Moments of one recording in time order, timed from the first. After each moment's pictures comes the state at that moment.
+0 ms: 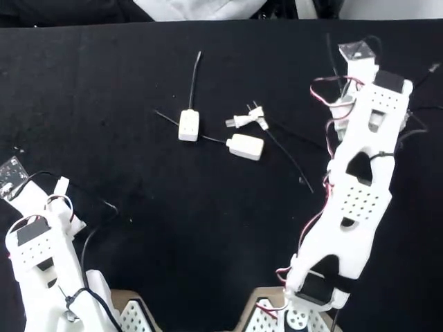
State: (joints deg) left arm -36.9 -51.4 74.8 46.7 8.3; right arm 21.8 49.3 -50.9 85.8 30.3
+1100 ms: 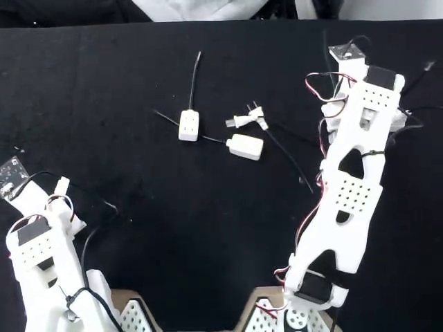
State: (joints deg) left arm -36.9 -51.4 74.8 46.7 8.3; right arm 20.0 57.2 -64.2 96.9 28.9
